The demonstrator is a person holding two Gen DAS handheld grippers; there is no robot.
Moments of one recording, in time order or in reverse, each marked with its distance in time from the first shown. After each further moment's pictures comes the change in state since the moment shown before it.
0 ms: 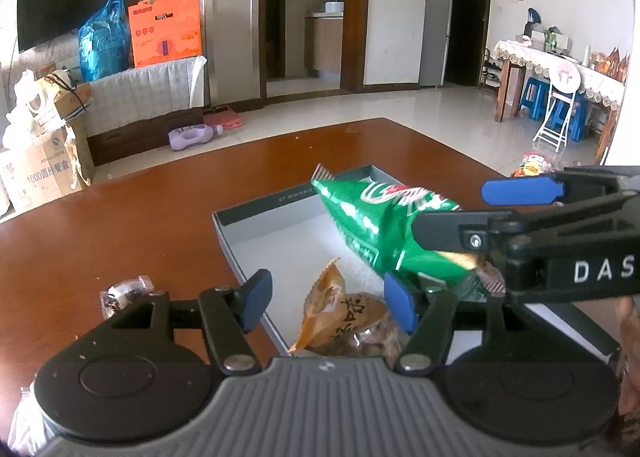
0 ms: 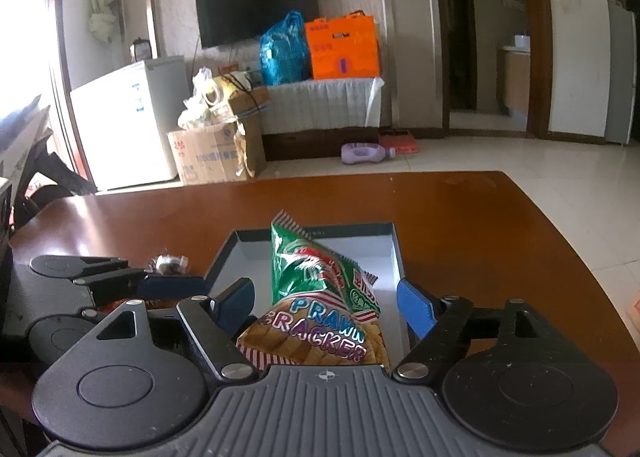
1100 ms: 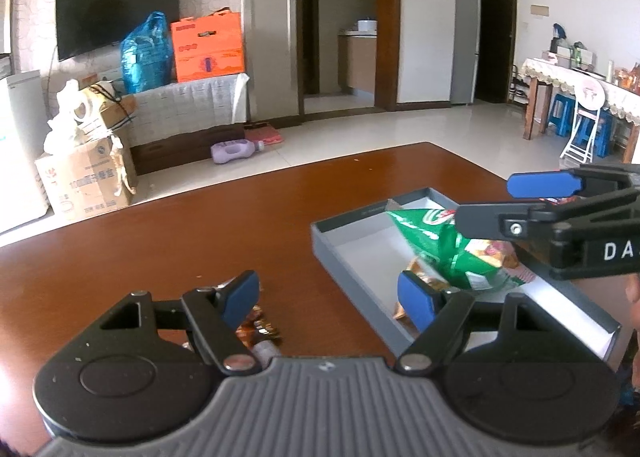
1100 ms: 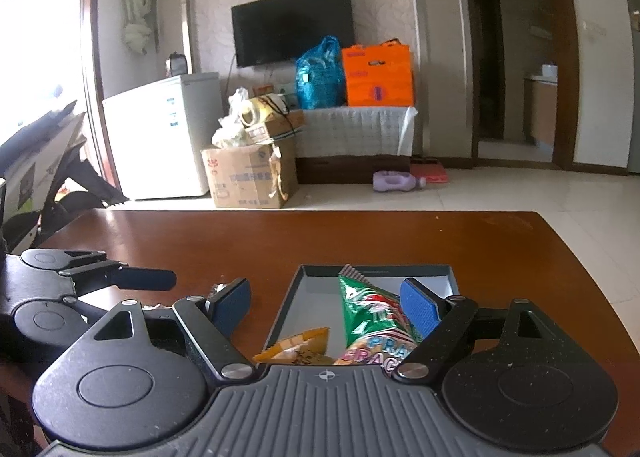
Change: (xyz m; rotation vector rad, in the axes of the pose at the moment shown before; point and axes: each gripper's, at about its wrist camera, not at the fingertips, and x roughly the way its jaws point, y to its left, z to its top) left arm -0.104 0.054 -0.011 -0.027 -0.052 0.109; right arm -0.020 0.047 0.018 -0.063 -0.062 0.072
